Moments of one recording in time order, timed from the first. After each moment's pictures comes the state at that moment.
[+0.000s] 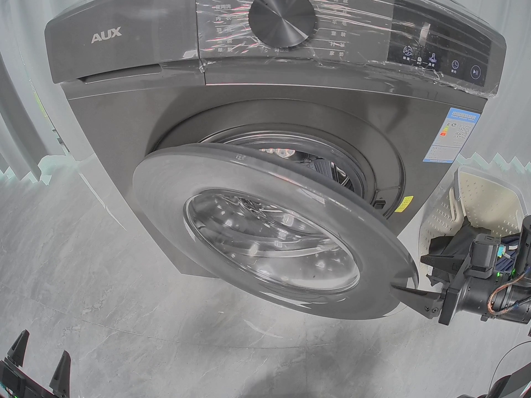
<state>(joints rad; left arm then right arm) 0.00 0.02 -0.02 0.00 0.00 -0.02 0.52 1.26 -0.33 -0.64 0.13 0.09</state>
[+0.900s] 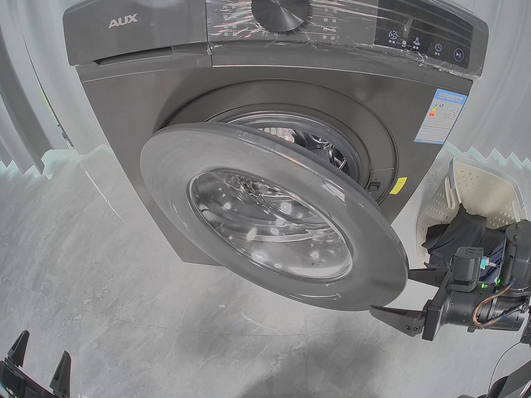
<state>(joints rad) 0.00 0.02 -0.02 0.00 0.00 -0.02 0.62 1.32 -0.34 -0.64 0.12 0.09</state>
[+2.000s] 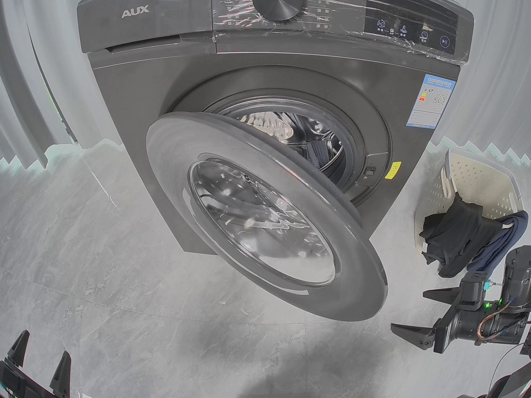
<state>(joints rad) 0.00 0.02 -0.02 0.00 0.00 -0.02 0.52 1.29 -0.19 -0.62 0.09 0.04</state>
